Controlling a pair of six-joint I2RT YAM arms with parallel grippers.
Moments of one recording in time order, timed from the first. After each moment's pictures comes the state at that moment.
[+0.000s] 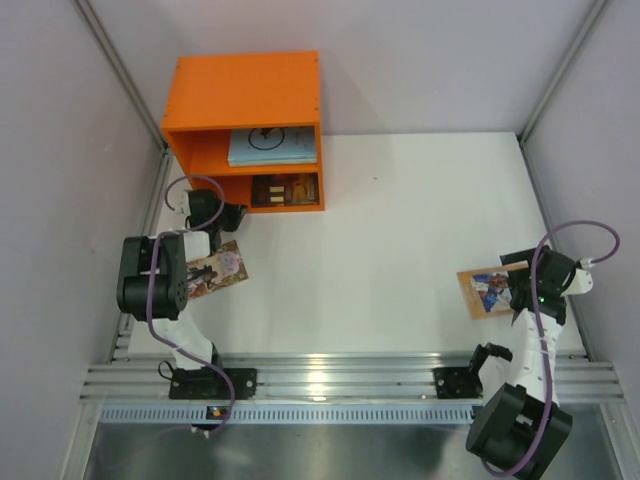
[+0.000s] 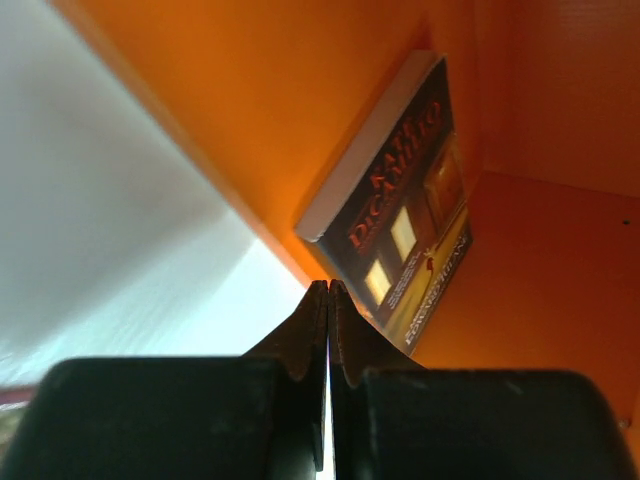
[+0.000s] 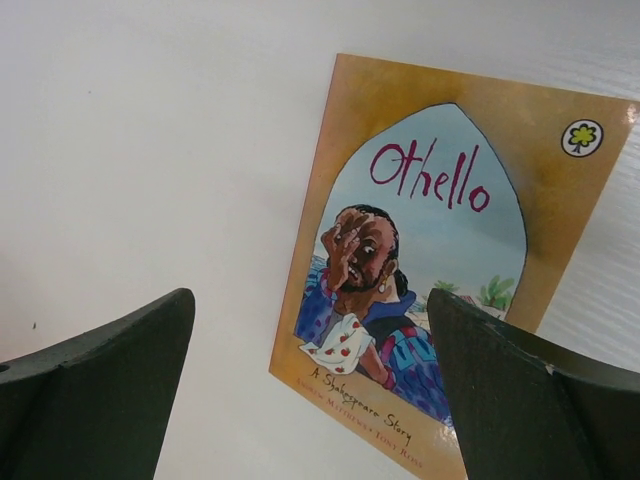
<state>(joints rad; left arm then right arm) 0.05 1.75 0.81 0.40 0.12 -1.22 -0.51 0.78 0.42 -0.35 0.06 0.85</state>
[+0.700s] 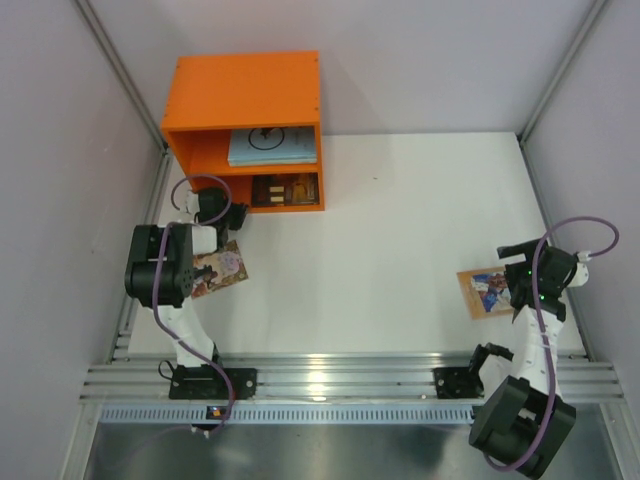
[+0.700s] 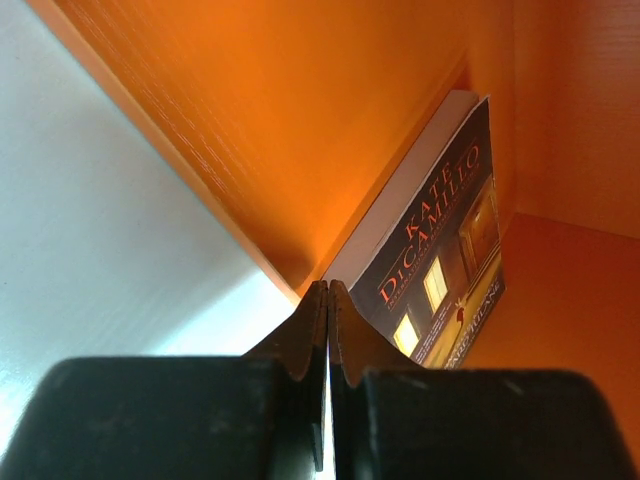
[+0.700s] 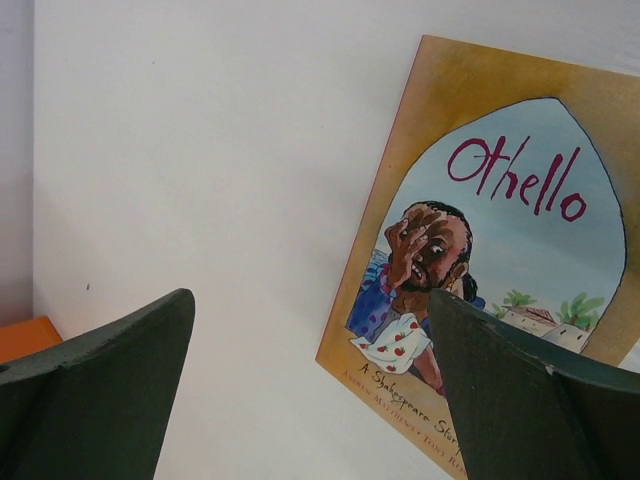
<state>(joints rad) 0.01 1.86 0.88 0.42 0.01 -1.24 -0.51 0.82 0.41 -0.25 -0.08 0.87</state>
